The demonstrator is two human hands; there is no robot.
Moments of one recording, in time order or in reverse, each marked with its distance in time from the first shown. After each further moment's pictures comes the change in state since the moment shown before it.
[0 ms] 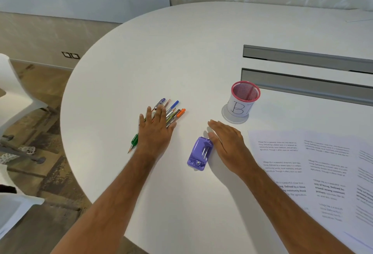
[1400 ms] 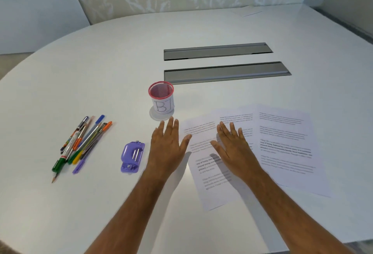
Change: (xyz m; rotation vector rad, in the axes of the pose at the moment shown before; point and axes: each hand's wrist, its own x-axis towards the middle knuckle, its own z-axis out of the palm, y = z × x) left_hand -0.086 0.227 -0.040 -0.321 -0.051 0.380; right_hand -0.154 0.127 -0.102 -0.276 0.078 0.316
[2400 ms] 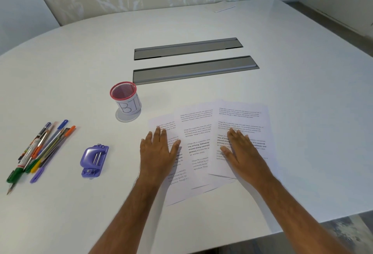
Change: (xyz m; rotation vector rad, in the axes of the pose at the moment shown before) left_hand -0.009 0.076 0.049 0.057 -0.052 -0.073; right_hand -0.070 0.115 -0.032 0.106 0.075 0.121
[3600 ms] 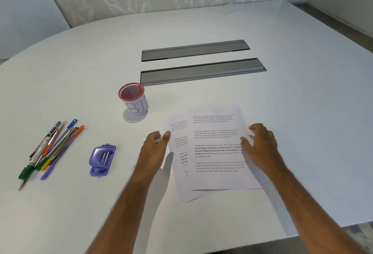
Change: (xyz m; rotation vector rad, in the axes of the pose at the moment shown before) left_hand 0.000 -0.014 -0.035 -0.954 -0.030 -0.384; right_hand 0.029 0.015 -0.017 0.158 0.230 0.261
